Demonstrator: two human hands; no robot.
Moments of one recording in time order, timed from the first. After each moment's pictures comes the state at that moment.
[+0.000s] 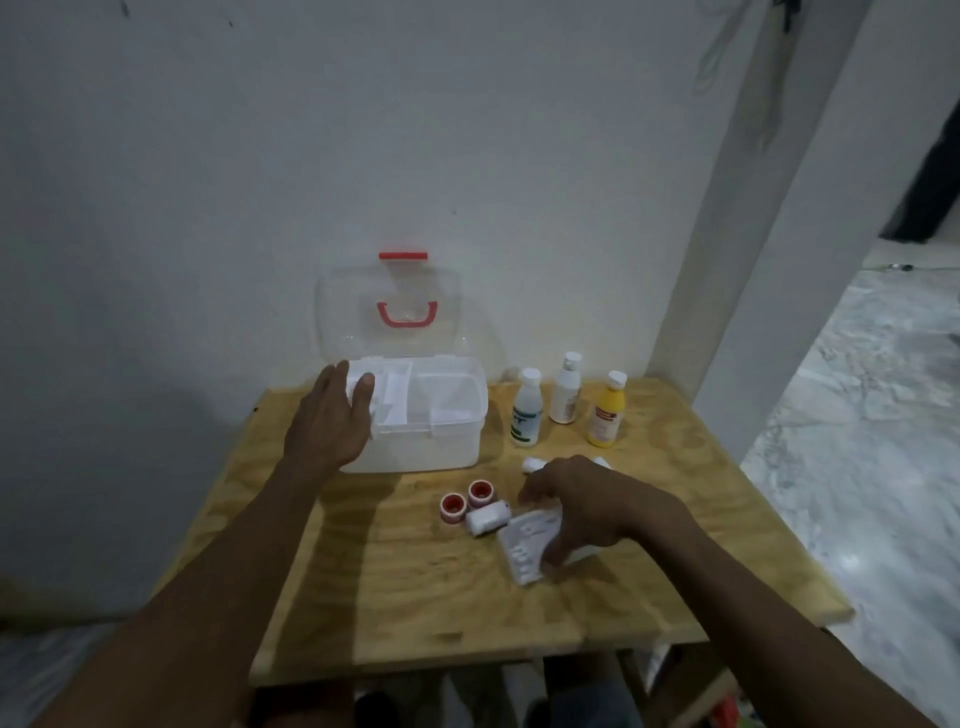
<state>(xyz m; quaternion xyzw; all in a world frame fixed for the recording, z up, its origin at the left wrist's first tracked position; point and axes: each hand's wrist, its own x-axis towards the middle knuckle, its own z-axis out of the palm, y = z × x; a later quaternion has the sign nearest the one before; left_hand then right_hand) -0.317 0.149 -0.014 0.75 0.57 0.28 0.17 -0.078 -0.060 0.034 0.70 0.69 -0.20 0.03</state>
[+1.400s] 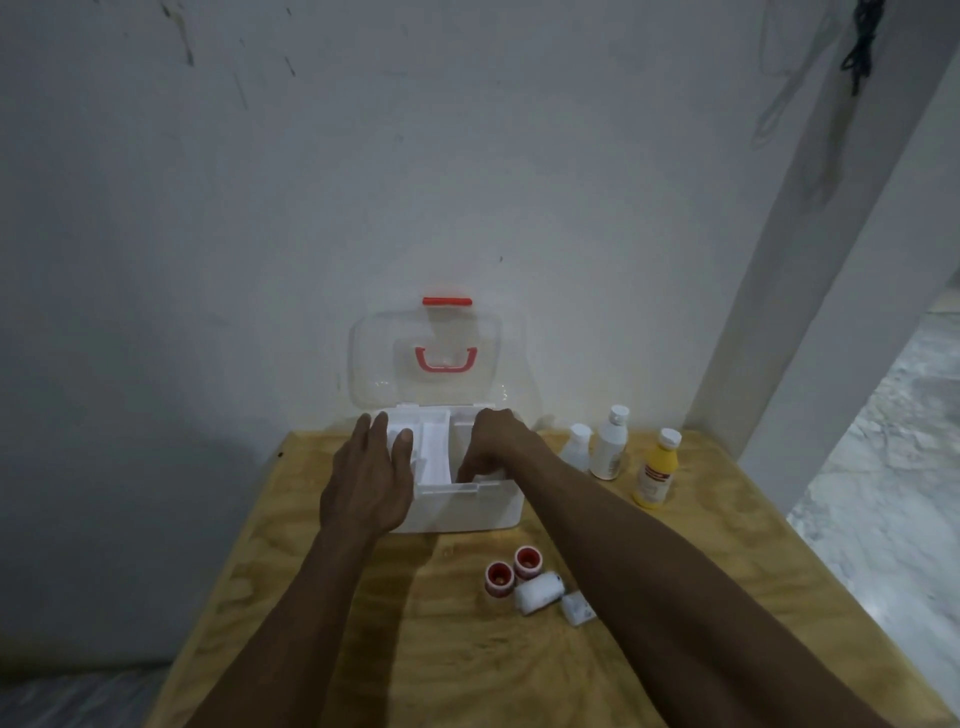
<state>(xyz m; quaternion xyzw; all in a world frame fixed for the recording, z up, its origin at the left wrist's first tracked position) -0.316 0.142 -0.011 0.75 0.58 0.27 0.17 -0.155 0.125 0.049 0.79 0.58 -0.18 -0.06</state>
